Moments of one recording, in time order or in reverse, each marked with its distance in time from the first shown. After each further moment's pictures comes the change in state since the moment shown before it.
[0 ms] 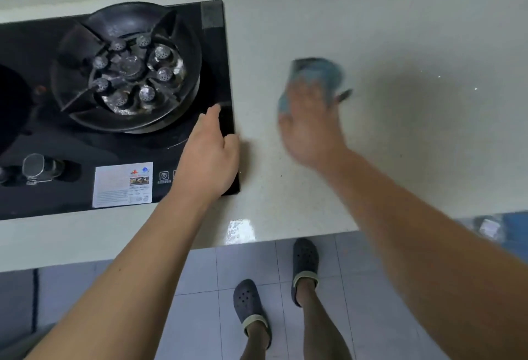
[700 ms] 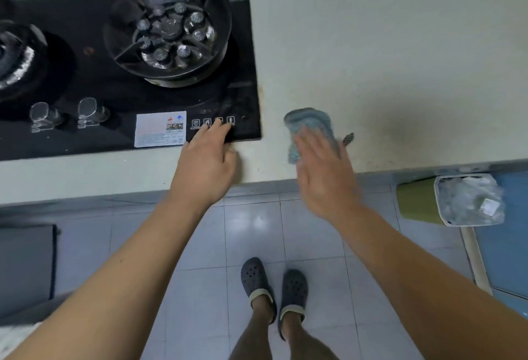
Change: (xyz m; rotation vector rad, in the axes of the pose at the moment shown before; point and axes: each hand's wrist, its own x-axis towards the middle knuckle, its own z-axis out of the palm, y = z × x) left_hand -0.097 -0.084 -0.014 0.203 -0.039 0.130; right_hand -0.181 -0.028 0.020 0.139 -0.075 -0.060
